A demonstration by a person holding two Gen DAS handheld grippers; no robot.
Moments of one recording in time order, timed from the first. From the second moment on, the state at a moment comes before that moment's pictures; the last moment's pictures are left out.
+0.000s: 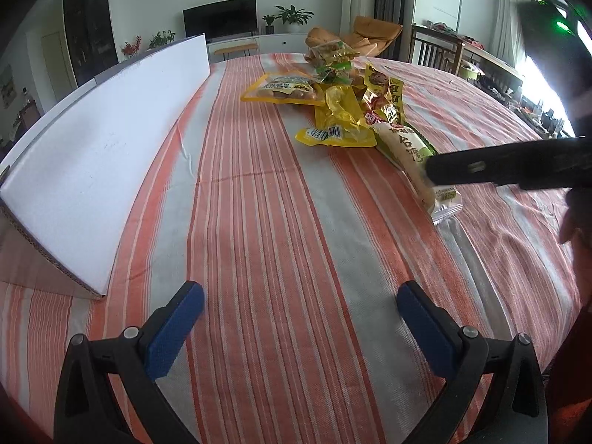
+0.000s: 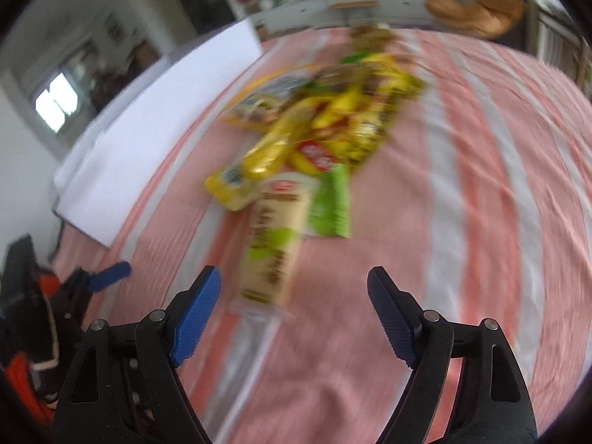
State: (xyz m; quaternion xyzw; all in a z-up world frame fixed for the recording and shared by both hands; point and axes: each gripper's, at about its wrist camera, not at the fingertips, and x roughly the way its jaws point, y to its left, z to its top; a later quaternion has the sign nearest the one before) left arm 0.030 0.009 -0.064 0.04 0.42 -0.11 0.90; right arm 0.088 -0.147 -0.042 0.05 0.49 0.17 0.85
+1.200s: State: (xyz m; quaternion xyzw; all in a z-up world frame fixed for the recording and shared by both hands) left arm 0.050 0.008 -0.055 0.01 0.45 -0.10 0.89; right arm 0.116 -0.267 -0.064 0.03 0.44 0.01 0.90
